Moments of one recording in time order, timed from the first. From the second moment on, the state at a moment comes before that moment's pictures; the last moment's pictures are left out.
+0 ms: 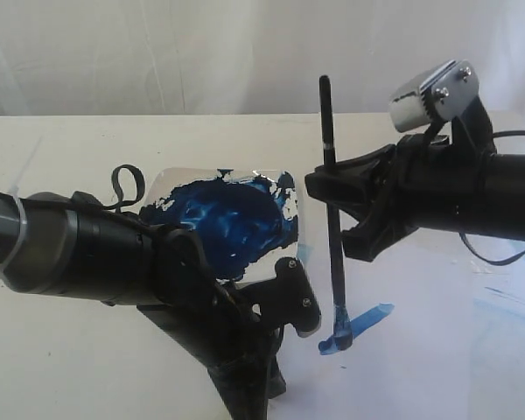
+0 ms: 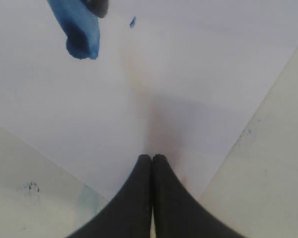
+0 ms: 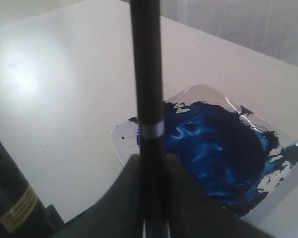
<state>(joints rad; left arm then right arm) -0.91 1.85 -0.96 -0.68 0.43 1.07 0.41 1.28 -0.65 1.73 0.68 -1.97</state>
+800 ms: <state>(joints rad) -0.91 1.85 -0.96 -0.68 0.43 1.07 0.41 1.34 -0.70 1.74 0.63 -1.84</state>
